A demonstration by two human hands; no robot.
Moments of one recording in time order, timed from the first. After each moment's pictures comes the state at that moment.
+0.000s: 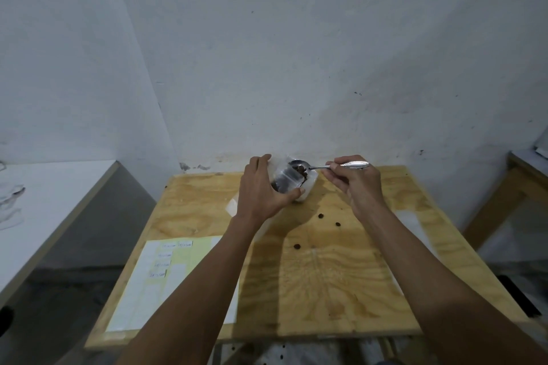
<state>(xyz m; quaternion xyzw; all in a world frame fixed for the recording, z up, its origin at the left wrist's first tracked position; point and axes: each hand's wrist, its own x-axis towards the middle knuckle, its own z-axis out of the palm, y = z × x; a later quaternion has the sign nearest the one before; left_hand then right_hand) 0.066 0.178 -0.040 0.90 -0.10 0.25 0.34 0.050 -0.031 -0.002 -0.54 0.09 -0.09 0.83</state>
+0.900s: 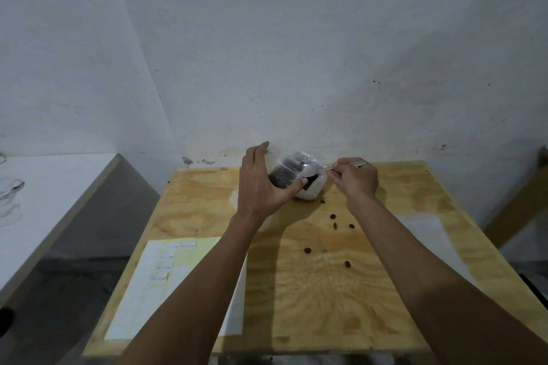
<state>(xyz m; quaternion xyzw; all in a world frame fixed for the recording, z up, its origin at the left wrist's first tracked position) 0.083 0.192 -0.049 0.87 -0.11 0.32 0.35 0.099 -0.002 -0.028 -0.59 0.25 -0.13 0.76</state>
